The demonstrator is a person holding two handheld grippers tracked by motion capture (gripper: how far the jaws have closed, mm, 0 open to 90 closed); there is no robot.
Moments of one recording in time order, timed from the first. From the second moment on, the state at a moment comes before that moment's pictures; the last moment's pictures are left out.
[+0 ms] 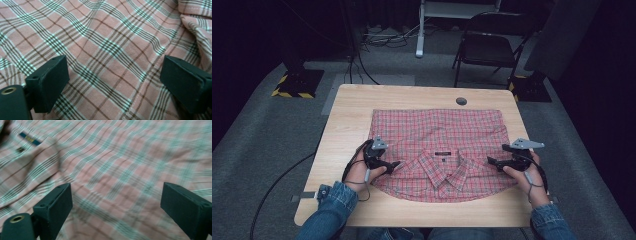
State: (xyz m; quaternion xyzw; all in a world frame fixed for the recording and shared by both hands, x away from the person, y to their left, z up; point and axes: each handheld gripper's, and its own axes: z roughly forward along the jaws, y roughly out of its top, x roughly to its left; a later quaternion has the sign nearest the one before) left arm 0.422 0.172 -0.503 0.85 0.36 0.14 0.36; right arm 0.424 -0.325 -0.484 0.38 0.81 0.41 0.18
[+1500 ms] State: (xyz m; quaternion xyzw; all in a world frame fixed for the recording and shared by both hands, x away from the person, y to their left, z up) left arm 0.349 0.107 -0.504 0.88 0.31 0.11 0.36; right arm 0.329 -0.371 -0.504 0.42 0.81 0.36 0.17
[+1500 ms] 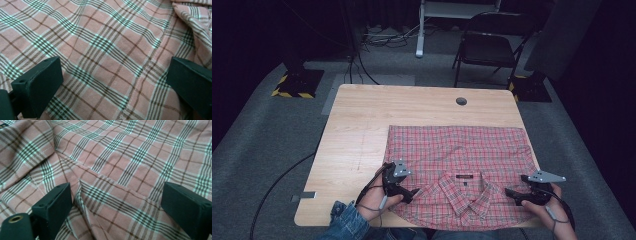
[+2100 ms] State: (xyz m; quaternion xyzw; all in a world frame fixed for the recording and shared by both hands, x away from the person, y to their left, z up) left arm 0.361 0.124 -0.477 0.85 0.32 0.13 0.40; right arm 0.332 -0.371 -0.504 0.42 0.81 0.36 0.18
